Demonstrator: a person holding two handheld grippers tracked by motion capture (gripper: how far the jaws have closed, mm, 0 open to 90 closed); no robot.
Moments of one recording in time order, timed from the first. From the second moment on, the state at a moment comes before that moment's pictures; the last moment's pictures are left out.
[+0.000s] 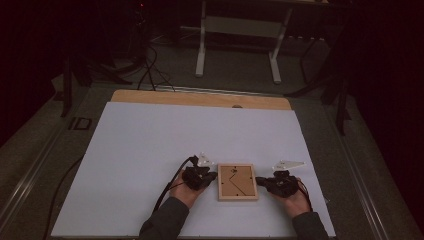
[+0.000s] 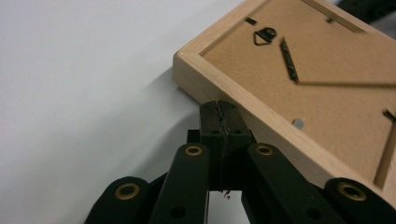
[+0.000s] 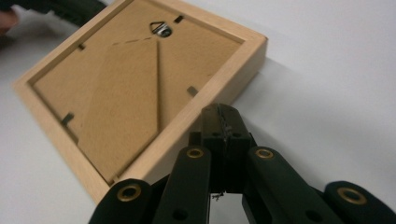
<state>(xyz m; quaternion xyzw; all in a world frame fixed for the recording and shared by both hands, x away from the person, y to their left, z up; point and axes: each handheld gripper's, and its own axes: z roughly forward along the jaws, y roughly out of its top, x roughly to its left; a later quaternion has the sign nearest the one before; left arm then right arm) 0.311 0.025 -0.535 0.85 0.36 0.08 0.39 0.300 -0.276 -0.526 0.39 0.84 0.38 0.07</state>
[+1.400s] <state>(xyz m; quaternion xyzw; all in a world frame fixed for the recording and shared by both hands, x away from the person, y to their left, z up) 0.247 0.040 -0.530 0.85 0.30 0.07 0.43 0.349 -0.248 -0.514 0.41 0.82 0.39 0.13</state>
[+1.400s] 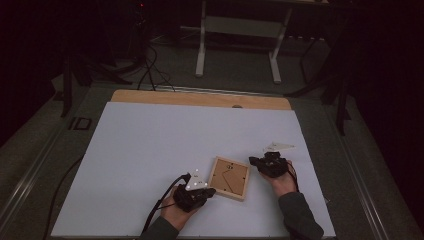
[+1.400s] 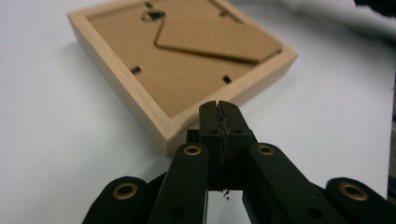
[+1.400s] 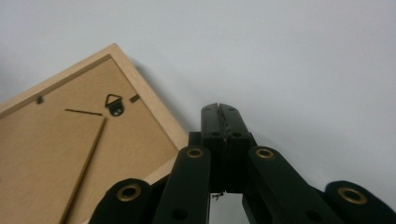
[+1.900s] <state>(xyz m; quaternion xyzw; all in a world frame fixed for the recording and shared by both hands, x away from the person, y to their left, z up) 0.255 0.038 -0.533 0.85 0.31 0.08 0.42 0.352 -0.246 -0.522 0.41 0.82 0.38 0.11</state>
